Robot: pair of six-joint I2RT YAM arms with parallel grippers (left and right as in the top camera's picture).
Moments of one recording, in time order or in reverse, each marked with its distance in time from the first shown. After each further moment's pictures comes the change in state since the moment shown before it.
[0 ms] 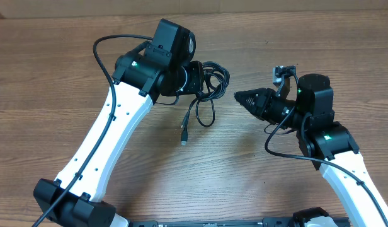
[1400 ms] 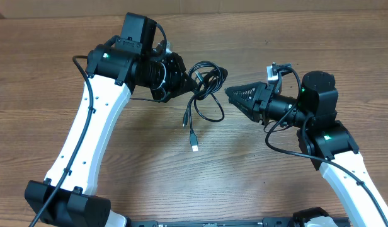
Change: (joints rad) left arm 0.170 0.000 -0.001 -0.086 0.429 -0.306; right arm 0.007 0.000 0.001 0.161 -0.222 0.343
